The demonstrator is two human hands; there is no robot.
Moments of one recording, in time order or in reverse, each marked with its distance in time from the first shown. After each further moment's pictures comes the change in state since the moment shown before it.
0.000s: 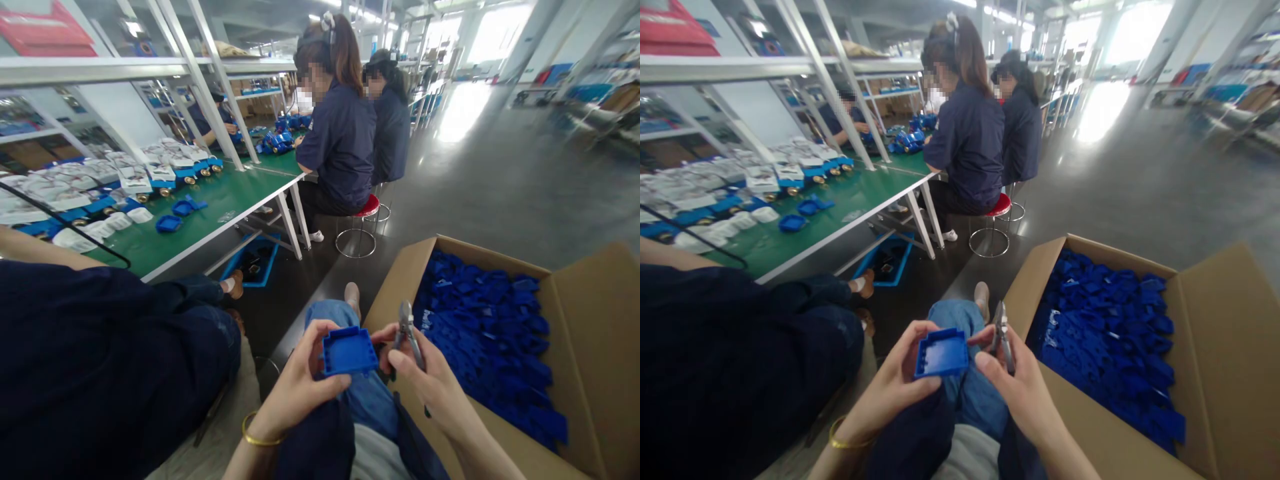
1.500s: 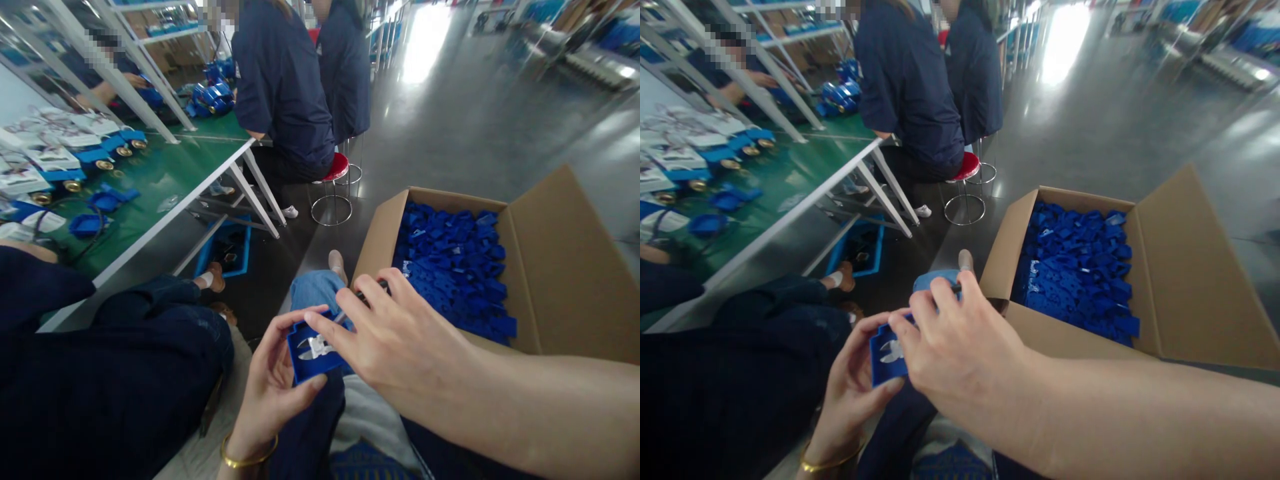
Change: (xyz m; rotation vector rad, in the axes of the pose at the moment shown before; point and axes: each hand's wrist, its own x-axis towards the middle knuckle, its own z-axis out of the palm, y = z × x) left_hand -0.005 0.000 0.003 0.063 0.019 0.205; right_hand 0.006 -0.105 0.031 -1.632 -0.284 -0.692
